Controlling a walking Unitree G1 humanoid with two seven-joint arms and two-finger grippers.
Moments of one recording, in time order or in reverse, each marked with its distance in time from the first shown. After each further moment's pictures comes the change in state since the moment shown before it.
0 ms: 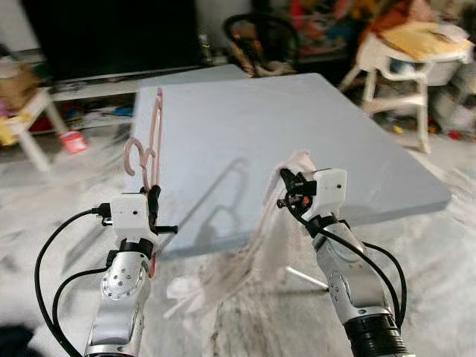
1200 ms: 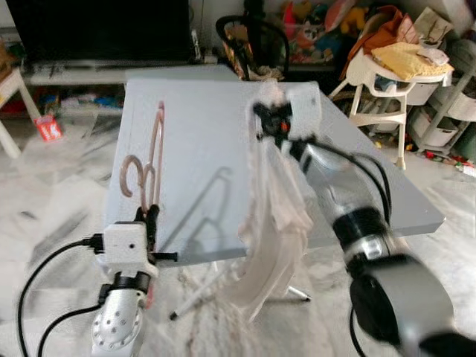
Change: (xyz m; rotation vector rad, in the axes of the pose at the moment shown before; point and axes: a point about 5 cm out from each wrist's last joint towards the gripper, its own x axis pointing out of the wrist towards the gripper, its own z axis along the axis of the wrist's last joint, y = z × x) left arm -0.074 0.006 -0.003 0.052 0.037 0.062; right arm 0.116 0.042 0.107 -0.146 -0.054 0.295
